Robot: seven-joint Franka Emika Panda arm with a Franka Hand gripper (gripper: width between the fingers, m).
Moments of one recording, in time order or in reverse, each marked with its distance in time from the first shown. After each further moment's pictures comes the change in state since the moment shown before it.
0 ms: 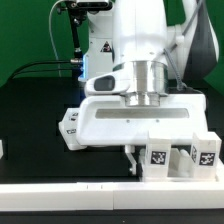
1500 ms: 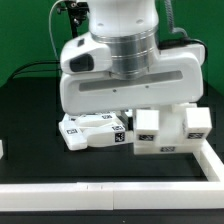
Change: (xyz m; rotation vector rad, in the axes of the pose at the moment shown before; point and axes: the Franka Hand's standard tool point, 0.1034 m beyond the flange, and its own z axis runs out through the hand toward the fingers) arm 0.011 0.008 -0.074 0.105 -0.841 0.062
